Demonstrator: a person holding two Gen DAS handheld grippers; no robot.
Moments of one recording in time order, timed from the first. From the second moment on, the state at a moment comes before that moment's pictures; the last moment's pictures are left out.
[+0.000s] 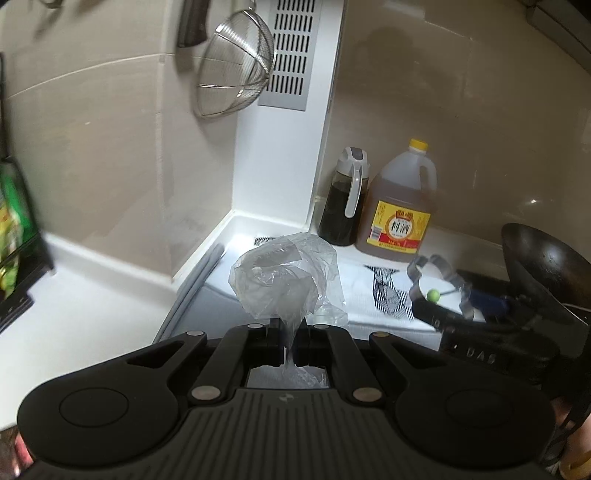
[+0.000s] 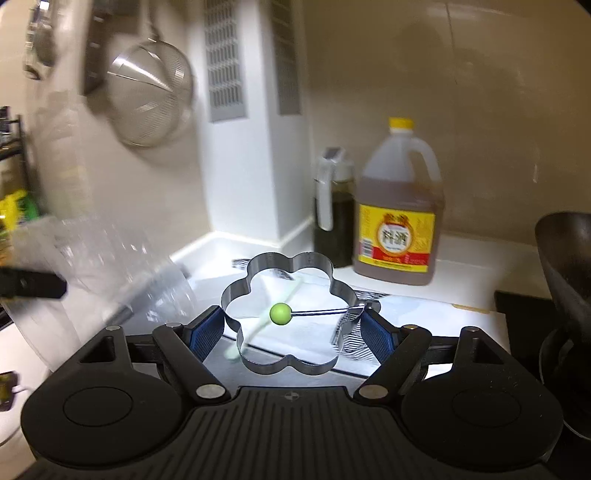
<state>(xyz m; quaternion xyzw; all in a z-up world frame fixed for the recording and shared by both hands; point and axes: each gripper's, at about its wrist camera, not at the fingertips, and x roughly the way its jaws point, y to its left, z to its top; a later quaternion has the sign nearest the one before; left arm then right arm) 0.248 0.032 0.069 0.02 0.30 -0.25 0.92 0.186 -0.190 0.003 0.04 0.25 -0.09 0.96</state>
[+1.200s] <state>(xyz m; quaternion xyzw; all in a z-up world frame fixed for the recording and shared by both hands) 0.057 0.171 -0.032 0.04 0.48 -0.12 0.87 0.059 -0.032 -0.047 0.01 0.46 0.21 0.86</state>
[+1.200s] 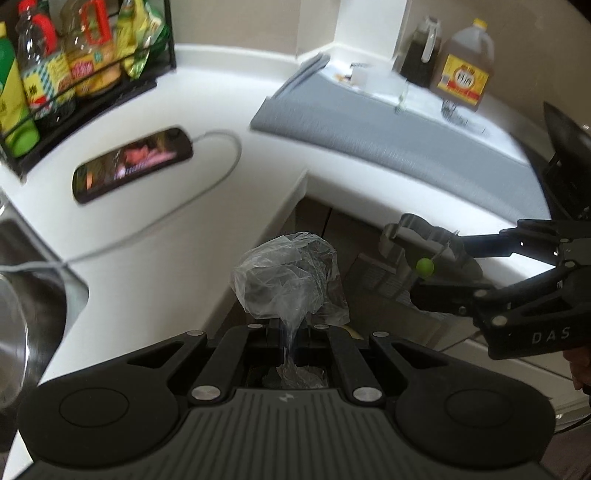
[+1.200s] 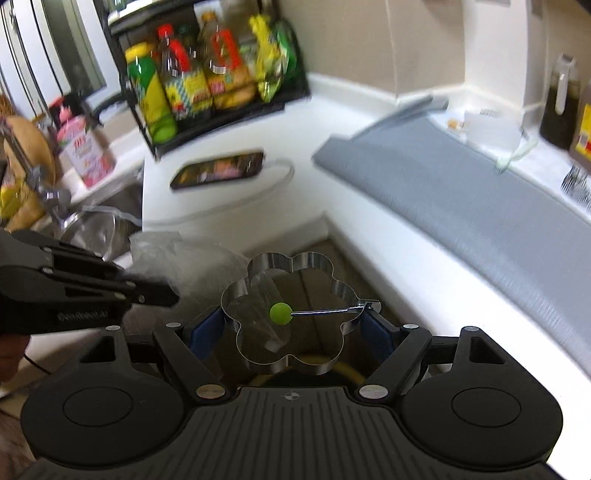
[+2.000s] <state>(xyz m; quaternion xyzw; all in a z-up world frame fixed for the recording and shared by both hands) 0.064 0.168 -0.143 0.04 0.59 -0.11 0.80 0.041 -0.017 -0.187 -0.05 0.59 0.18 0.79</state>
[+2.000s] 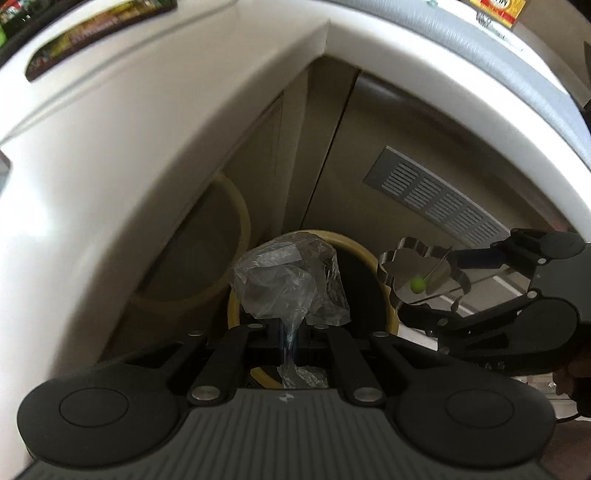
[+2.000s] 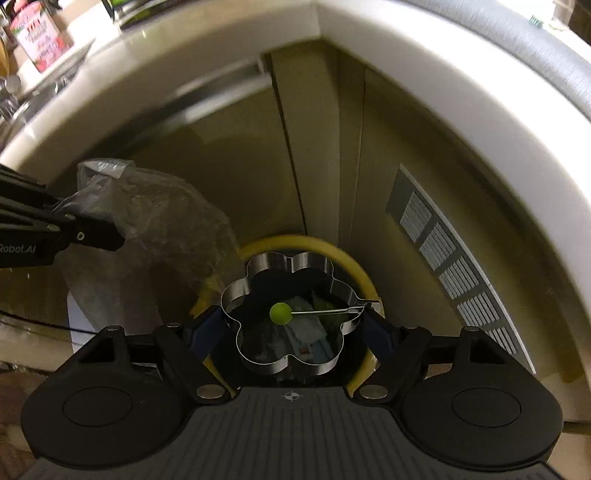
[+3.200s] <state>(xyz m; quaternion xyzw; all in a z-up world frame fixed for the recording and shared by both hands) 0.106 0.124 -0.278 0.12 0.66 -0.10 0.74 0.075 0.011 -0.300 -0.11 0.65 0.17 0.73</state>
